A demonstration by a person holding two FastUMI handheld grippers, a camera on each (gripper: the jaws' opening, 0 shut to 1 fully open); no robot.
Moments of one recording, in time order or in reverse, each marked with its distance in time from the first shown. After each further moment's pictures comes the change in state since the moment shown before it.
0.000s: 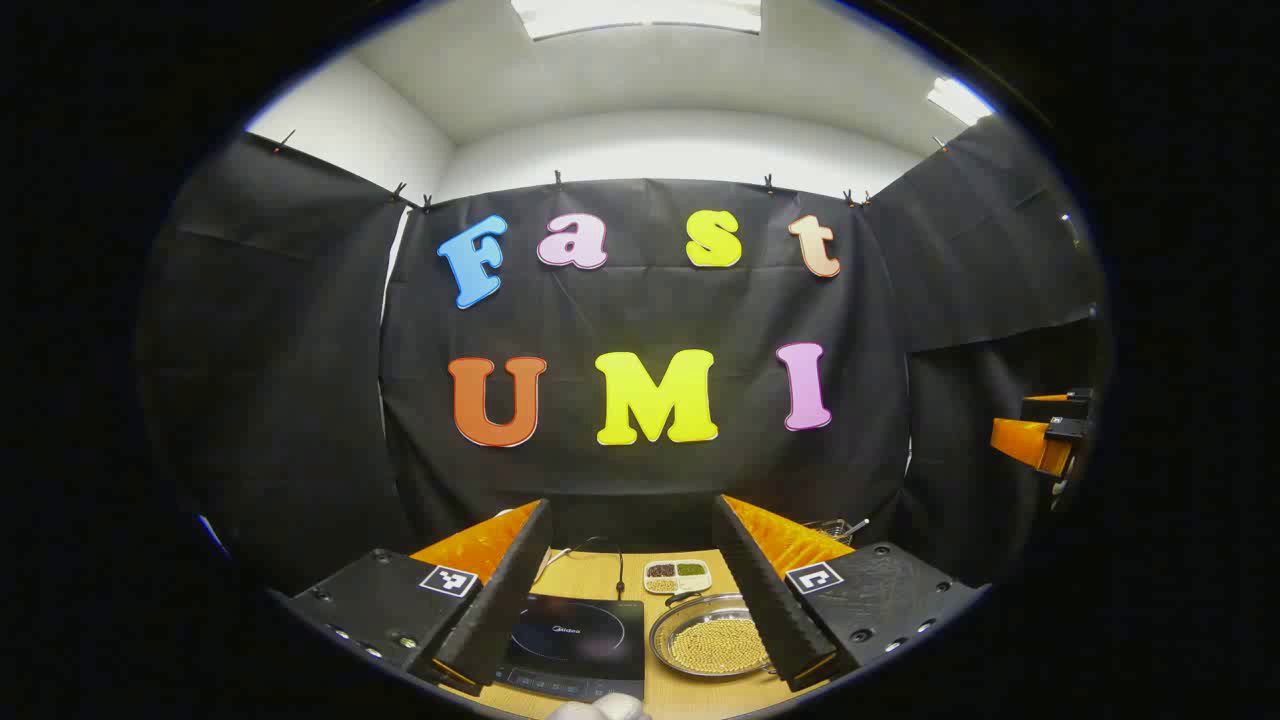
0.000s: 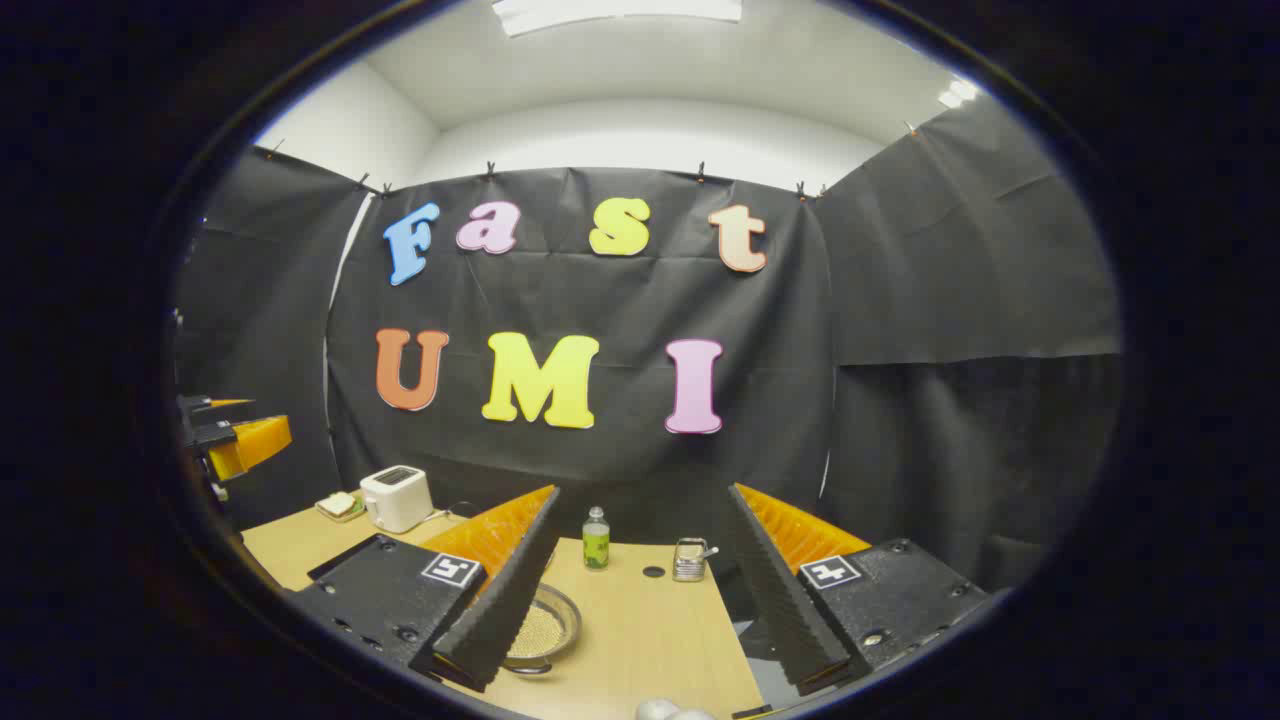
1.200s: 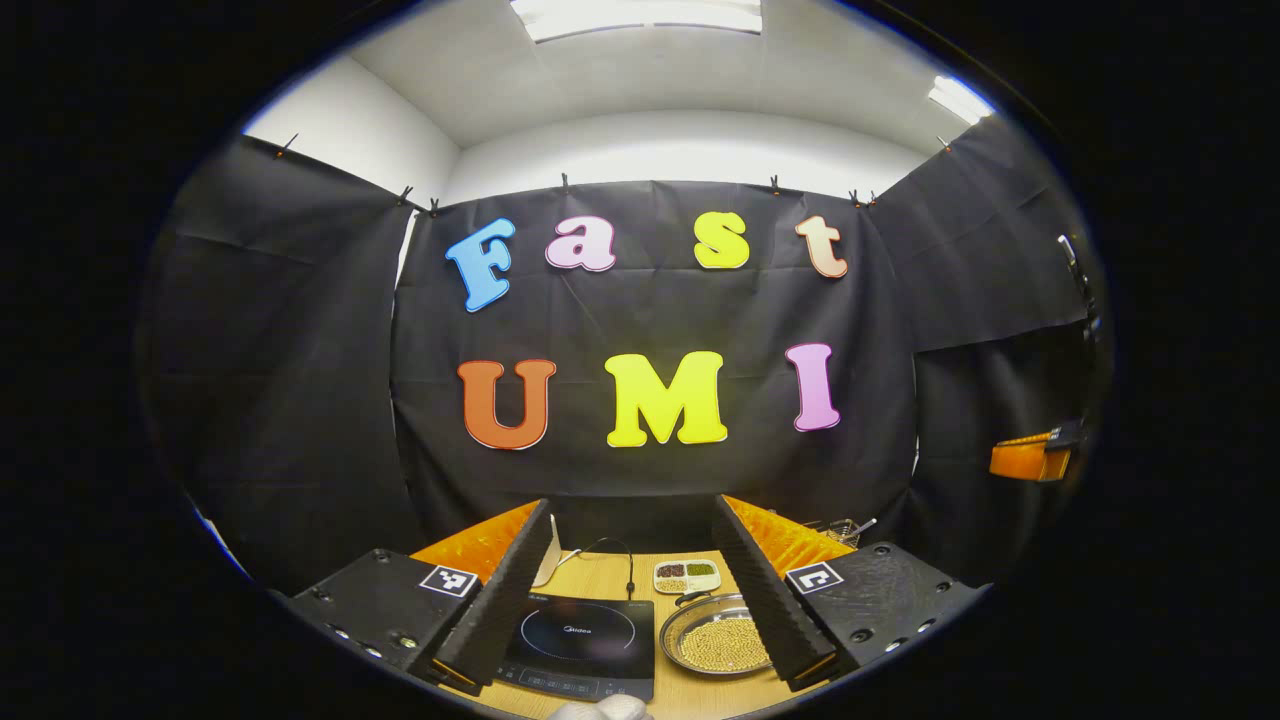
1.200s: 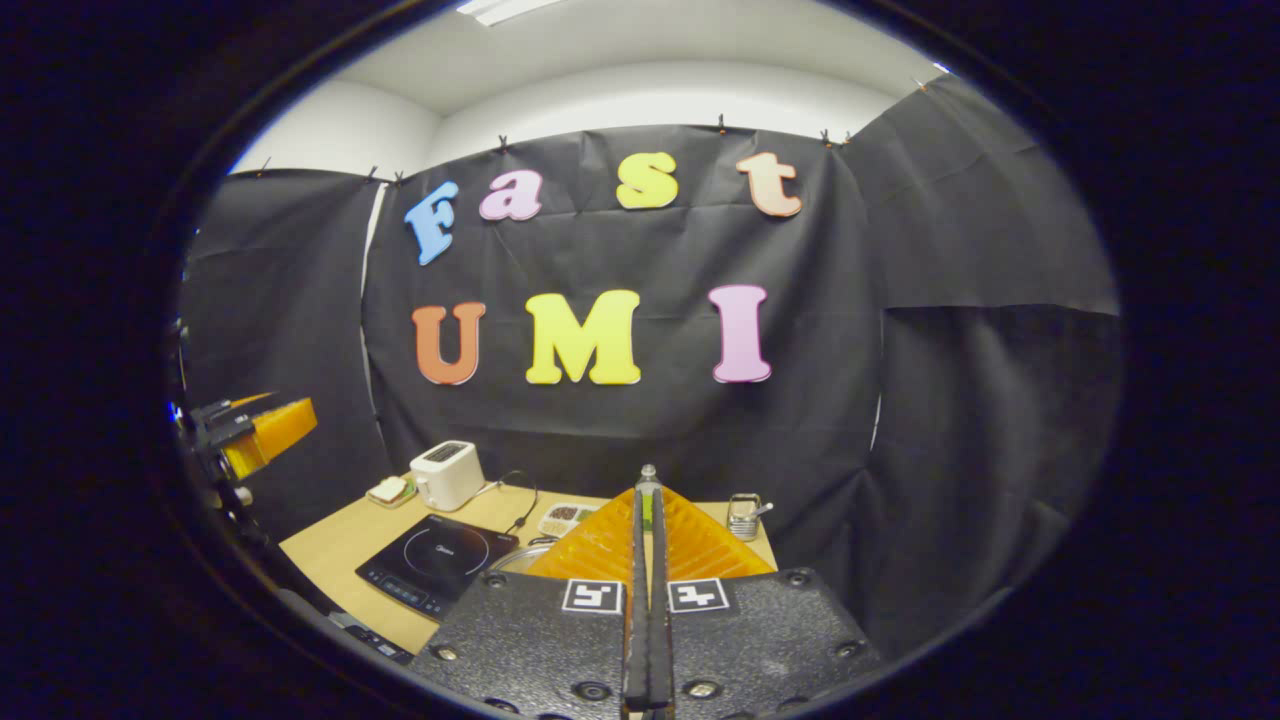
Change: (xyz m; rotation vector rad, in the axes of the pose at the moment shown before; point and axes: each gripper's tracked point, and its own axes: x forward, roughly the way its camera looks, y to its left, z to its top) left arm -0.010 0.009 0.006 0.006 -0.007 0.027; right arm 0.005 0.042 -0.049 0.048 0.189 0.158
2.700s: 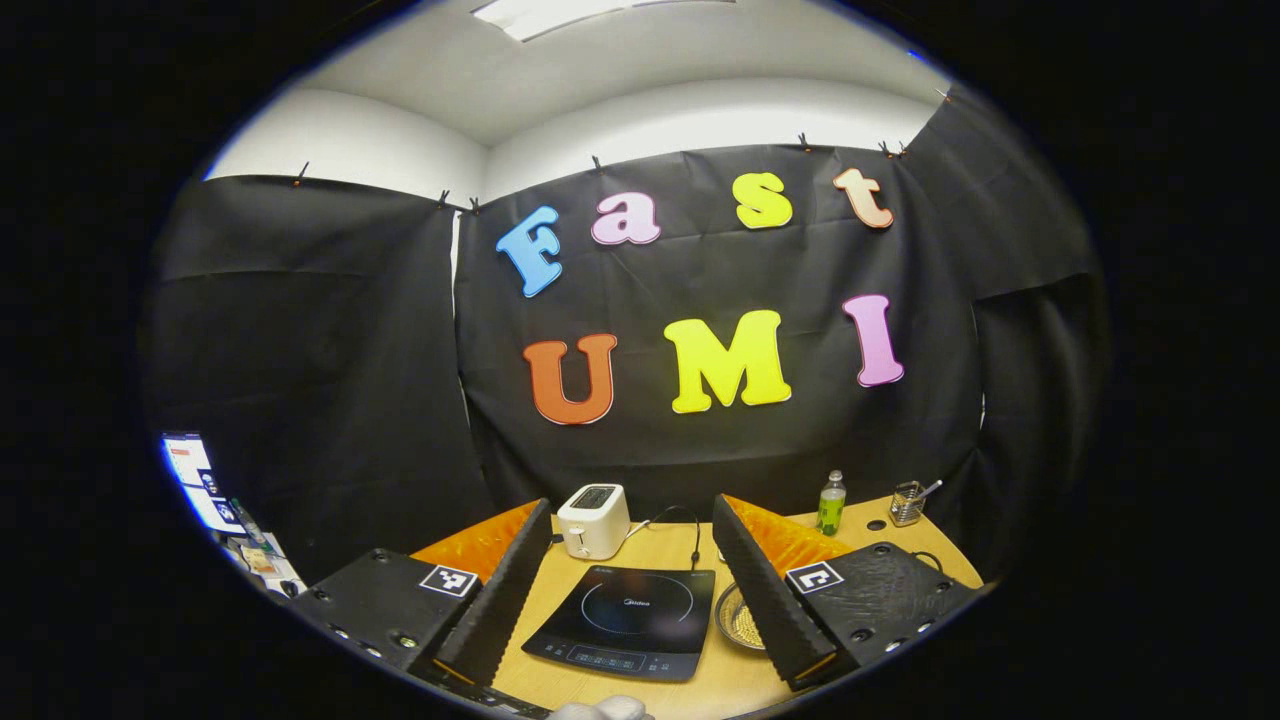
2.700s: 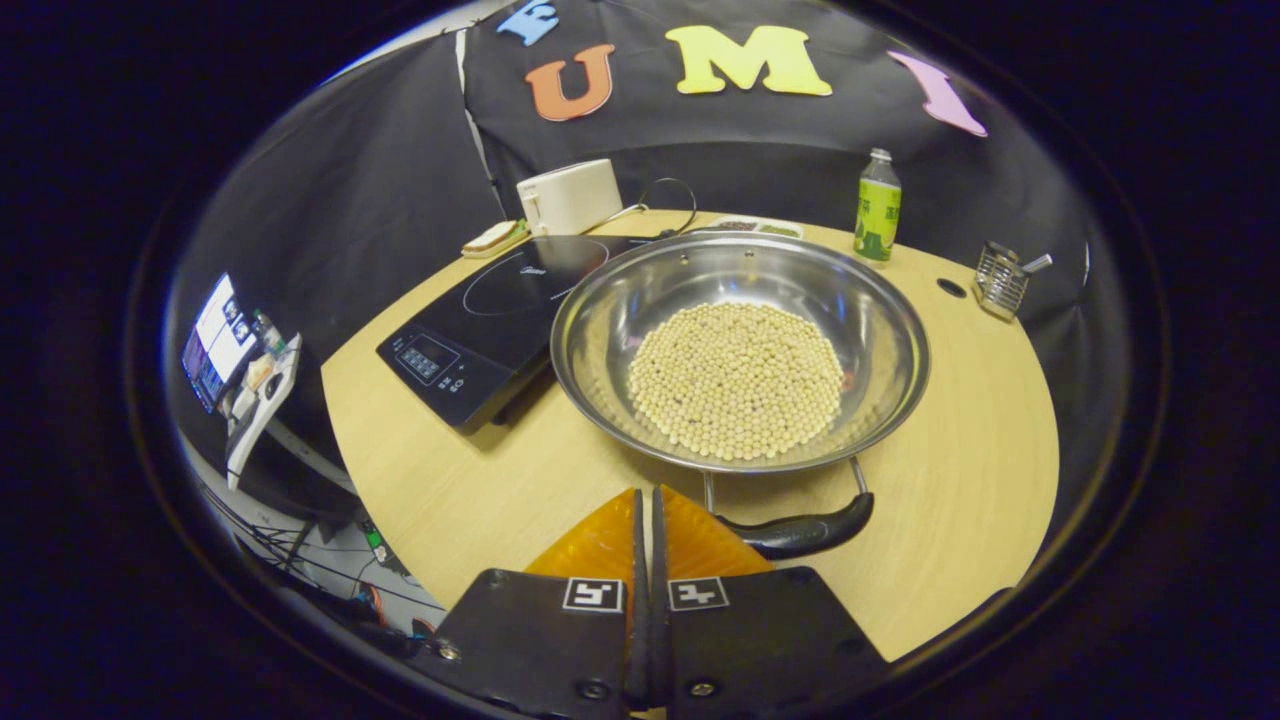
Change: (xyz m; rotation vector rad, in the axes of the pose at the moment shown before) left arm -0.018 0.011 -0.028 0.103 0.097 0.216; right arm 0.124 0.137 -0.373 -0.073 0.645 0.417
